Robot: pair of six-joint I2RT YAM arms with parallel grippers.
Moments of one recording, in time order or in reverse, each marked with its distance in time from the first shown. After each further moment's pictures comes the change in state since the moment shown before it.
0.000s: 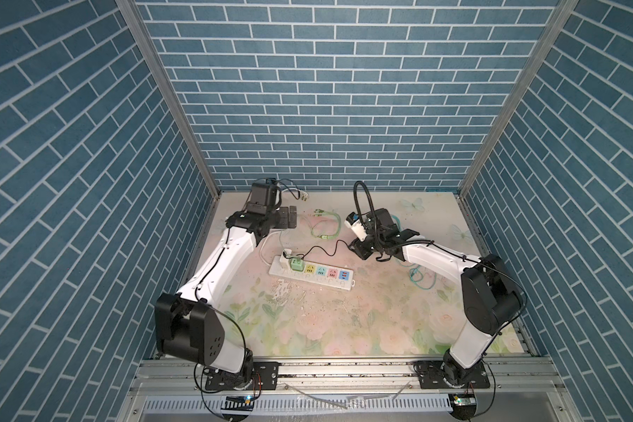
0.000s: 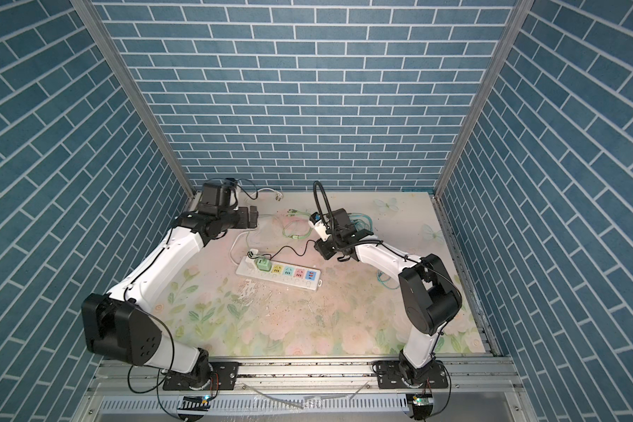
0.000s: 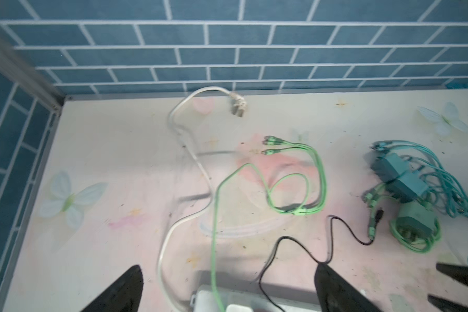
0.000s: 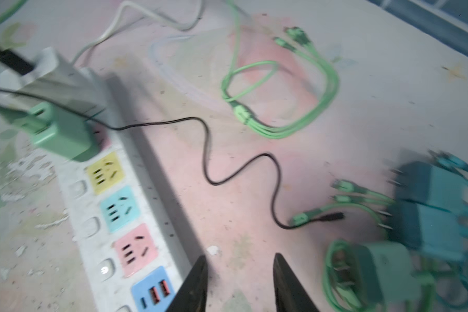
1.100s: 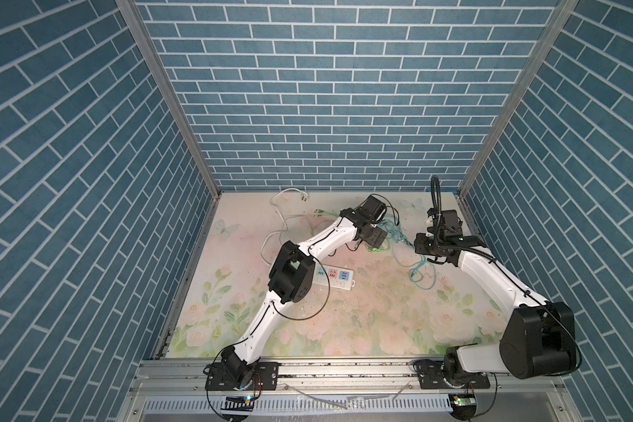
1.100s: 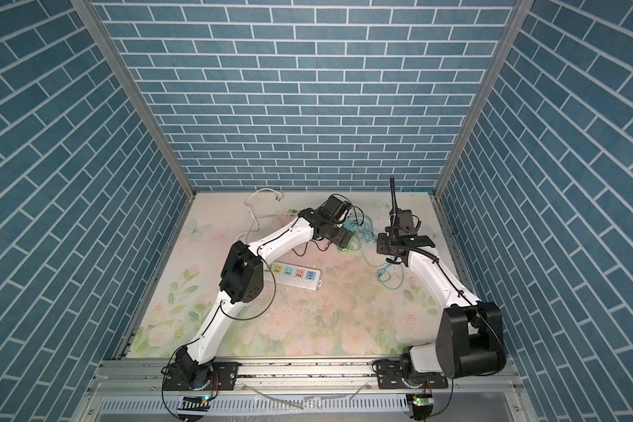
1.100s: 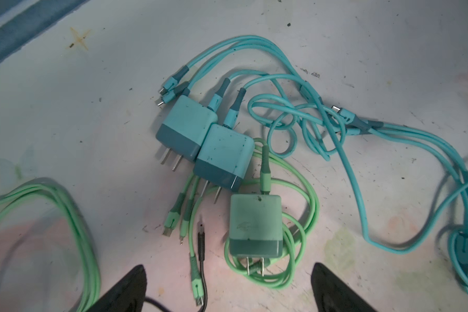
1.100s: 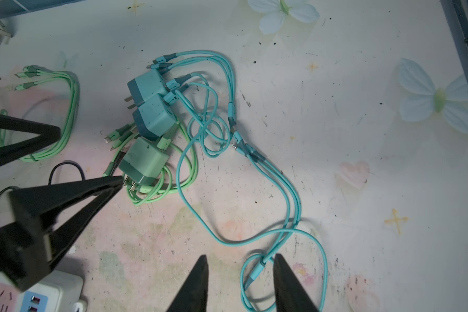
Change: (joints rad) left arm -0.464 0.941 0.883 -0.185 0.031 0.060; right arm -0.380 -0.364 -0.202 -0.238 0.183 0.332
